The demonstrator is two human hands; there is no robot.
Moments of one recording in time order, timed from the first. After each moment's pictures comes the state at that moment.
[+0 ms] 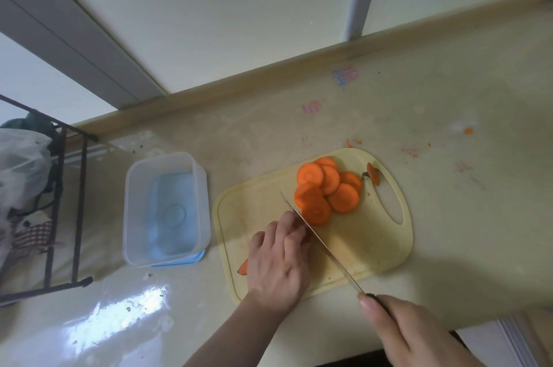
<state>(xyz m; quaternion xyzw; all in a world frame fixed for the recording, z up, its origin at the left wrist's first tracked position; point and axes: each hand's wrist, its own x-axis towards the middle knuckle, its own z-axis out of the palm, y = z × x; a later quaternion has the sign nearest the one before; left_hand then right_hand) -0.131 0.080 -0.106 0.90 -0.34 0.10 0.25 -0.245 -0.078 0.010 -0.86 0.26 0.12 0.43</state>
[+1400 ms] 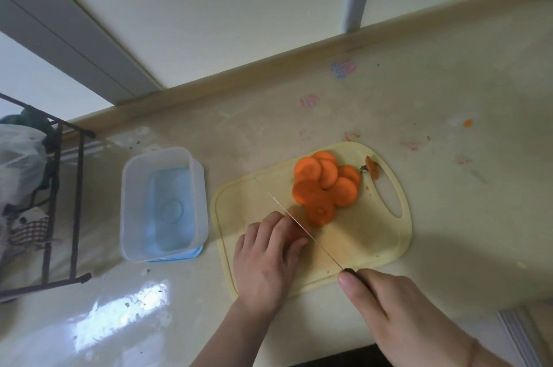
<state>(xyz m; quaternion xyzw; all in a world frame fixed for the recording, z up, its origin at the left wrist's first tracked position) -0.134 0.095 -0.100 0.92 -0.28 0.12 0.26 -0.224 -0.082 0.014 -0.85 0.18 0.22 0.45</state>
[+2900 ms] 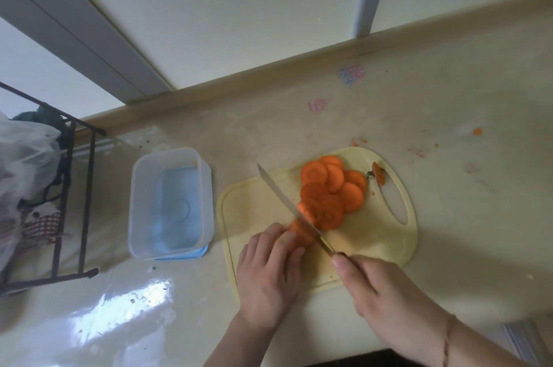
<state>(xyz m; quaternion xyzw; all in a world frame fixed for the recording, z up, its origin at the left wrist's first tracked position) -0.145 0.101 -0.098 0.90 -0.27 0.12 0.31 -0.199 -0.080 0.011 -0.83 0.17 0.20 0.50</state>
